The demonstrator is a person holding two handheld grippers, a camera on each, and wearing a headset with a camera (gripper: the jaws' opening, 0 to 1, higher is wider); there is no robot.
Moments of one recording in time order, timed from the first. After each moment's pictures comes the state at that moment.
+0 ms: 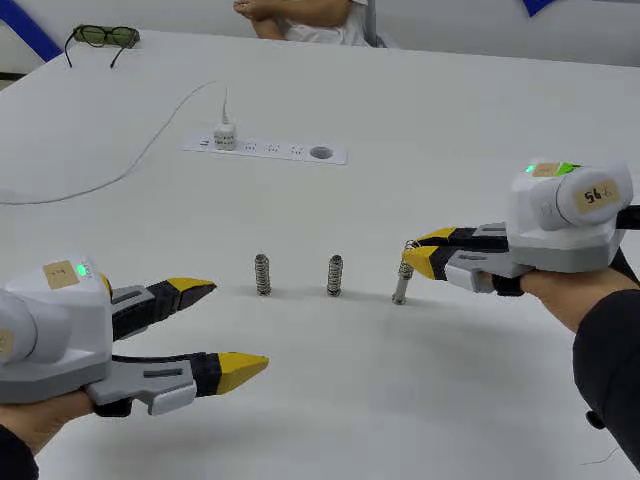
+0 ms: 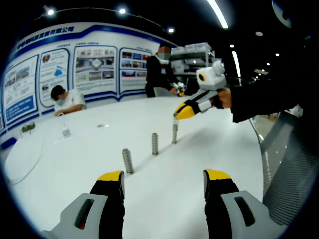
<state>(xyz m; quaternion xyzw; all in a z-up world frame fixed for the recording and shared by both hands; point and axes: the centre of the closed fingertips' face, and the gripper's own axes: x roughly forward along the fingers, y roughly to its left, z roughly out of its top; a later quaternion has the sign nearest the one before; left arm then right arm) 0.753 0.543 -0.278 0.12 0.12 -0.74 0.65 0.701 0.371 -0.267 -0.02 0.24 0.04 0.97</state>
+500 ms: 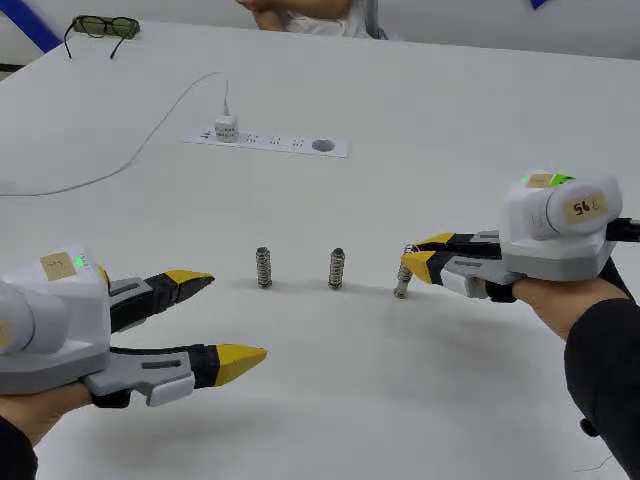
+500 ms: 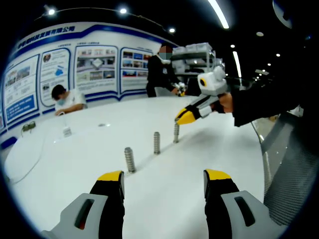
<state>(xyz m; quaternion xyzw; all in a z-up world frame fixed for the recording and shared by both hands) 0.757 0.544 -0.280 0.12 0.12 -0.74 0.65 0.701 0.370 -0.284 -0.02 0.25 0.03 0.97</state>
